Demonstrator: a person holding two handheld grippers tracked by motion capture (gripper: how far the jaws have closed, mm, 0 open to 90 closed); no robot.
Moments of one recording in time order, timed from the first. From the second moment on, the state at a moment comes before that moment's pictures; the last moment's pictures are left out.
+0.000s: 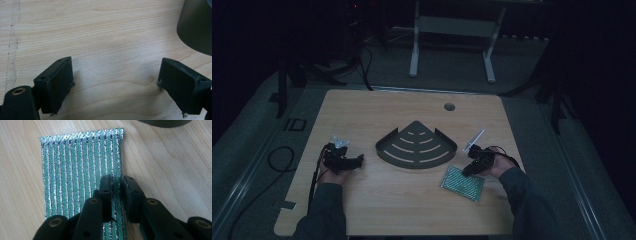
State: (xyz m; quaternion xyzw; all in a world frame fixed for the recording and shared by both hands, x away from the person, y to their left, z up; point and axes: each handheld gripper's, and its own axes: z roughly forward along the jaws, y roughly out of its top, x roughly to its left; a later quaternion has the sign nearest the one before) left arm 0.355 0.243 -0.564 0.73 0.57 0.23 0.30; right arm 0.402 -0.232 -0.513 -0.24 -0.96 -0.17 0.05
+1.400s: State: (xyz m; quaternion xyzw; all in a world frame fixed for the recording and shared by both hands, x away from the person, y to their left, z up) left arm 0.355 0.243 -0.564 0.73 0.57 0.23 0.30; right arm 0.395 -0.241 -0.488 -0.23 -0.96 -0.18 0.01
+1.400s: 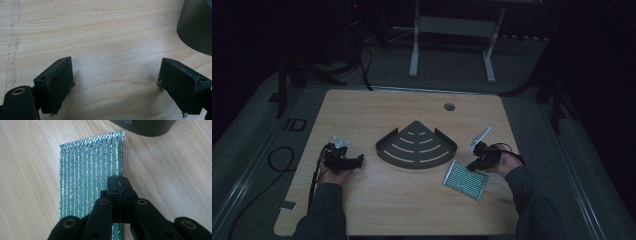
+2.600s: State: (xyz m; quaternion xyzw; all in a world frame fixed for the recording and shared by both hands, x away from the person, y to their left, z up) left arm 0.355 0.243 -0.564 0.73 0.57 0.23 0.30; right arm 0.413 -0.241 -0.437 -0.23 -0.94 -0.23 -0.03
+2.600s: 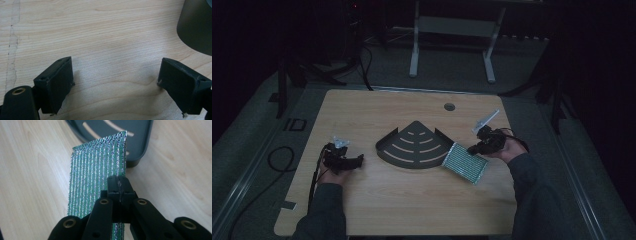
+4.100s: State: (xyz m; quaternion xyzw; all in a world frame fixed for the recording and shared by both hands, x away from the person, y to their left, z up) left arm 0.355 0.243 -0.564 0.73 0.57 0.23 0.30; right arm 0.453 -0.203 -0.417 -0.29 -0.92 -0.25 -0.07
